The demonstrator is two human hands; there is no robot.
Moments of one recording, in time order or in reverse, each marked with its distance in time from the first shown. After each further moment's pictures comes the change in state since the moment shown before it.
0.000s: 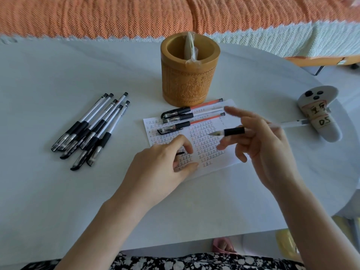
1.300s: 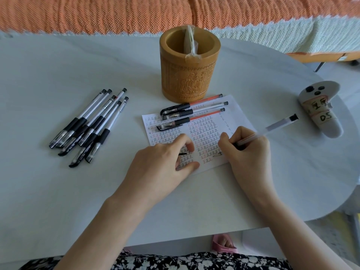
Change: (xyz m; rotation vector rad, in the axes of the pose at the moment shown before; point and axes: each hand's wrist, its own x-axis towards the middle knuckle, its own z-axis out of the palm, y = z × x) left_hand 0.001 0.003 0.003 0.097 -0.057 -0.014; right_hand -0.014 0.031 0.021 -0.609 0.316 -0.188
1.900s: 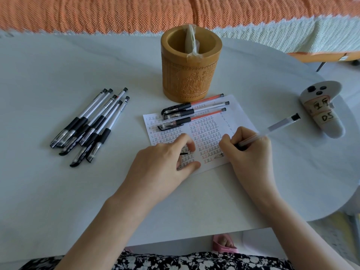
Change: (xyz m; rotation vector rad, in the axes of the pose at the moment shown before) left_hand 0.000 -0.001 0.000 -0.001 -0.015 0.003; right_hand 0.000 0.000 -0.001 -0.010 -0.027 -0.007
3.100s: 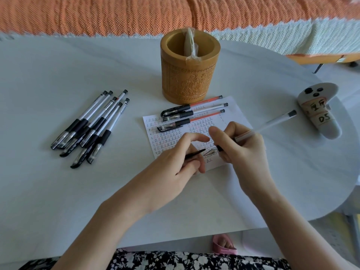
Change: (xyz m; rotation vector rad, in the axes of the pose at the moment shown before) left_hand -0.007 0.010 -0.007 -0.669 -0.247 0.088; right_hand 0.005 -0.013 0.003 0.460 -0.159 0.120
